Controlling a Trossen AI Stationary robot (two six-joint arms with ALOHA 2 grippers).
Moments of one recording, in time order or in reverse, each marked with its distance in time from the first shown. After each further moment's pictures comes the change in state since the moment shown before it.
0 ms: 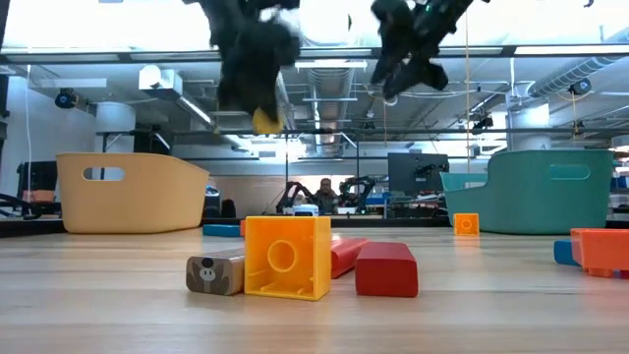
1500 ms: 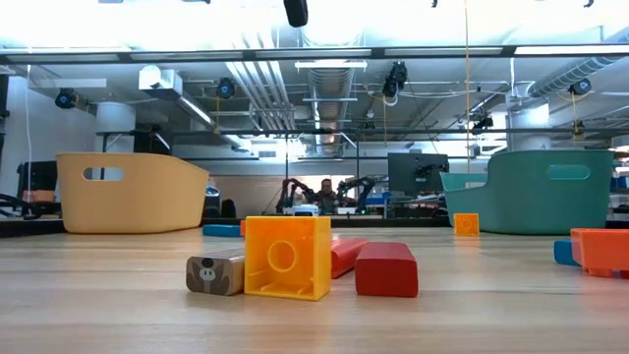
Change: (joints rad) left arm -0.012 -0.171 -0.234 1.336 0.280 -0.465; right arm 0.501 -0.142 0.001 0.482 0.423 -0.940
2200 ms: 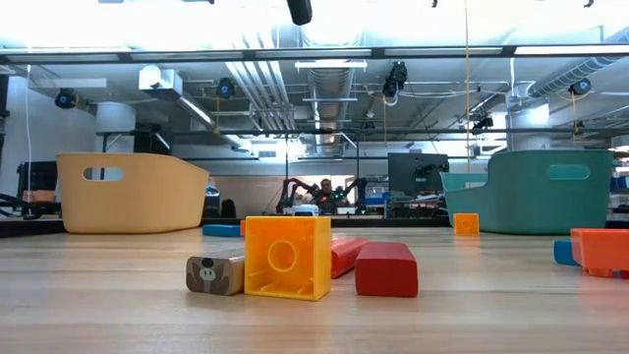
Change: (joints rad) left arm 0.000 0.014 0.016 0.000 0.043 0.019; right arm -0.034 0.054 -0.001 0.101 -0.012 -0.188
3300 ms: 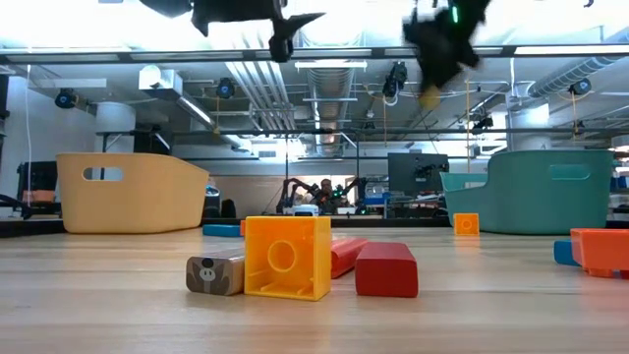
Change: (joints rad) left arm 0.281 -0.042 0.000 -0.194 0.286 -0.002; right arm -0.368 0.024 -0.031 -0.816 0.078 0.996
